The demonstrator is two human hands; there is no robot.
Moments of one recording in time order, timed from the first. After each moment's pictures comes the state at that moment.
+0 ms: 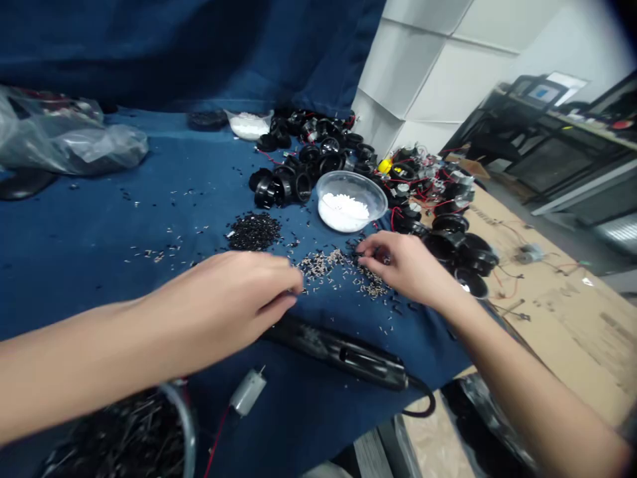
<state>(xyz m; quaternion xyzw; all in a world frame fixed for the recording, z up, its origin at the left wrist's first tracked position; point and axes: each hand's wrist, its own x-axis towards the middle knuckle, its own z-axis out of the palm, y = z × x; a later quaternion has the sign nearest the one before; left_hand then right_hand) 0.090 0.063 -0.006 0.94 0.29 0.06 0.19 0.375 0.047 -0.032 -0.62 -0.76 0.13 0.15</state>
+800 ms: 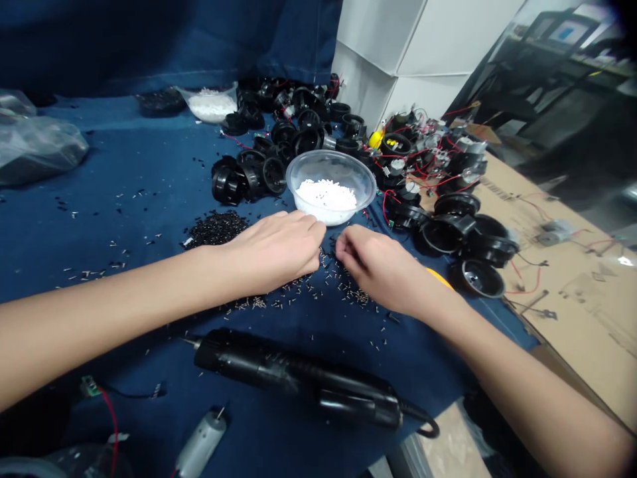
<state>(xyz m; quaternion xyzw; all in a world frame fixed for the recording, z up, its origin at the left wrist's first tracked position) 0.196 0.138 -0.040 0.98 0.22 -0.02 0.01 0.377 0.061 -0.059 -0.62 -0.76 0.17 0.12</state>
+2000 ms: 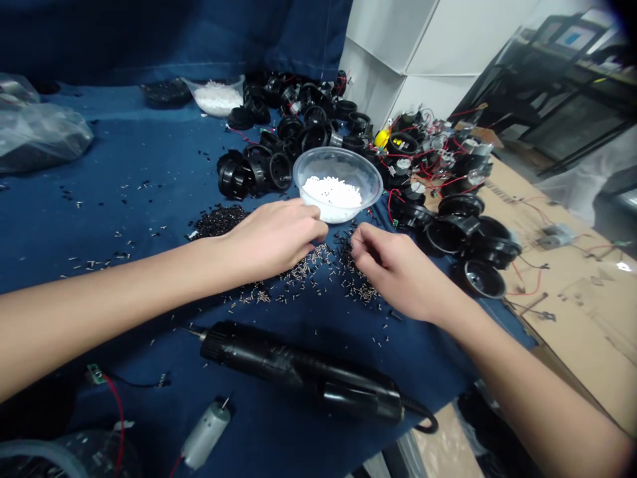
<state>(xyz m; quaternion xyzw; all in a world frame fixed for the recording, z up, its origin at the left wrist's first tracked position) 0.189 0.145 -0.042 0.97 0.22 0.01 0.02 0.379 0.050 -0.049 -0.62 -0.73 0.22 0.20</state>
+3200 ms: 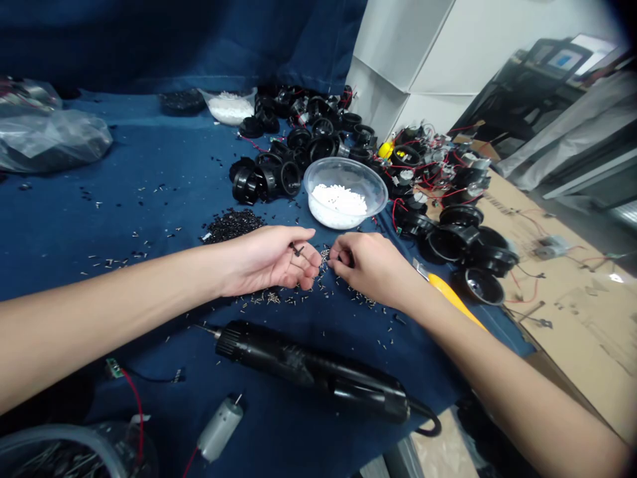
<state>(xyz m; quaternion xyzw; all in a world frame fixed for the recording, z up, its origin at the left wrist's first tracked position) 0.174 0.130 -0.033 0.36 0.44 0.05 0.82 0.355 0.075 -0.065 -0.63 -0.76 0.15 0.10</state>
